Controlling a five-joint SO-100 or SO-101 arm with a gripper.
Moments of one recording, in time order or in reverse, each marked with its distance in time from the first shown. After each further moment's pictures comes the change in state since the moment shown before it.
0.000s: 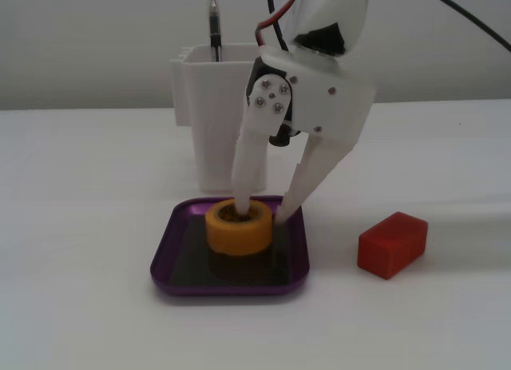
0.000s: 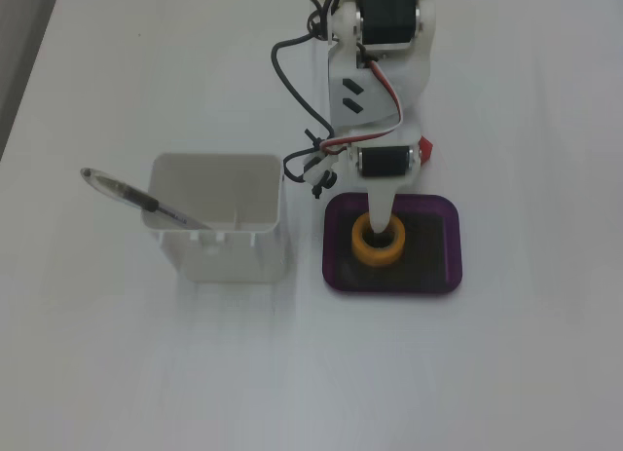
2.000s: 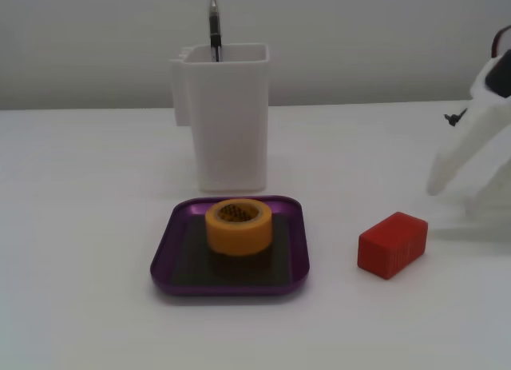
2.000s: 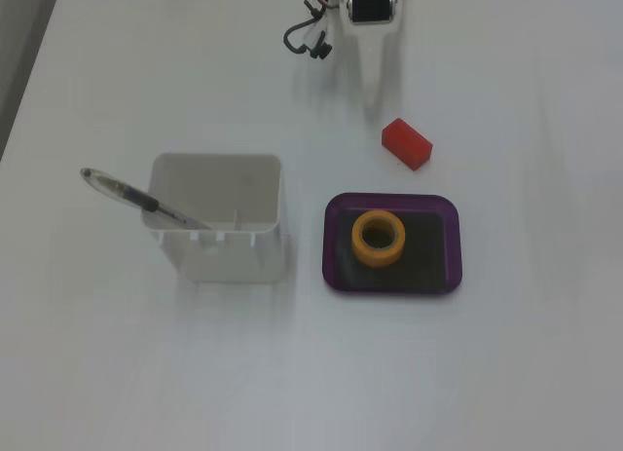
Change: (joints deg) arm 0.3 103.3 83.2 7.3 0.2
